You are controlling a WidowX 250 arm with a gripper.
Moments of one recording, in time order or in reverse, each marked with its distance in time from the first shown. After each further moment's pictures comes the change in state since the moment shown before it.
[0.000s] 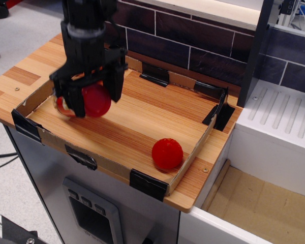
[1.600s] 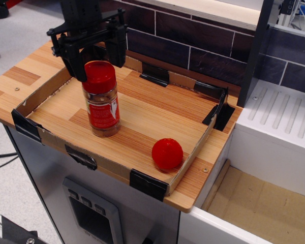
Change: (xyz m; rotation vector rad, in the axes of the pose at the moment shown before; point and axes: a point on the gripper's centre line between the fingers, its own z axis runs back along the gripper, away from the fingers) arm 0.014 -0.020 0.030 0.010 0.197 -0.027
